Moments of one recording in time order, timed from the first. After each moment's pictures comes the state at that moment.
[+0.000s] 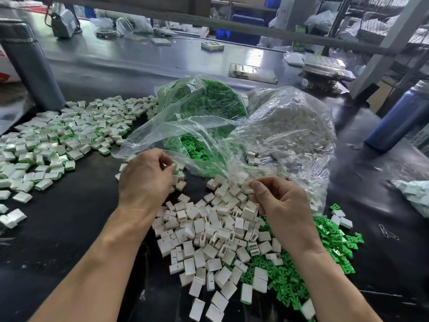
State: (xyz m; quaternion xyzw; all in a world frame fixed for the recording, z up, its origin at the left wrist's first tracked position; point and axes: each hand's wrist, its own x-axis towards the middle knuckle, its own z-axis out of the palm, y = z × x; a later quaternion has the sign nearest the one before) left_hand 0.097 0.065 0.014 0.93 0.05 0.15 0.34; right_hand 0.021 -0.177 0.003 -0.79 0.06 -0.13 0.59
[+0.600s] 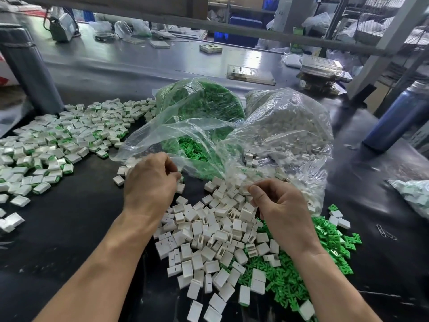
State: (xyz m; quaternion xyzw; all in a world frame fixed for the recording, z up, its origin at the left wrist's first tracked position) left_hand 0.092 0.056 0.013 0.93 0.01 0.15 0.33; right_hand 0.020 -0.182 0.003 -0.83 0.05 -0.13 0.54
